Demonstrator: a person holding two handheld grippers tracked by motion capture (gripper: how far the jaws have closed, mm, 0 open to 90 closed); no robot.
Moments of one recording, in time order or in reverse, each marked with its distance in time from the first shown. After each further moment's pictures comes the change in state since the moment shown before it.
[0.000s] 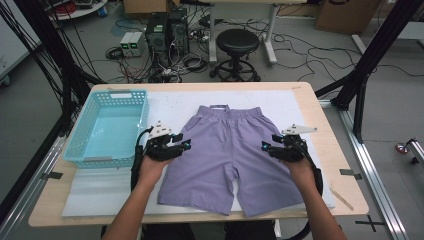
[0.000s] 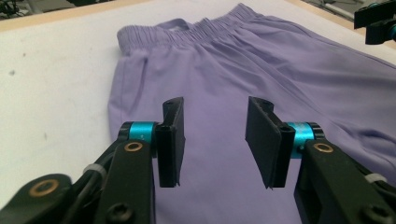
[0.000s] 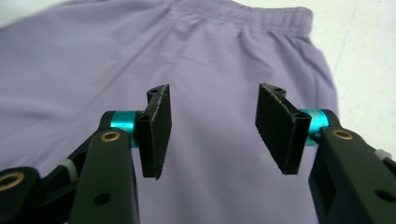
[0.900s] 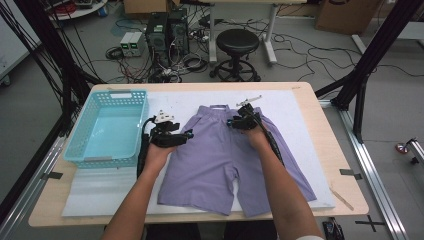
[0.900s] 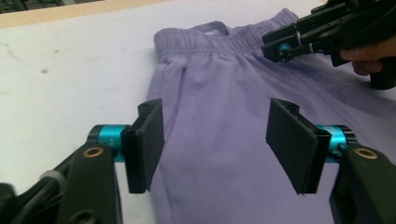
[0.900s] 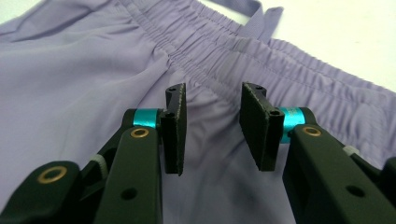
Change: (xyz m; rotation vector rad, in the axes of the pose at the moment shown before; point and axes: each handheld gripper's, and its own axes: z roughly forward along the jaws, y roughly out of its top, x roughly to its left) left arm 0.024 0.015 0.023 0.025 0.097 -0.079; right arm 0.011 0.081 0.155 0.151 0.073 -0.027
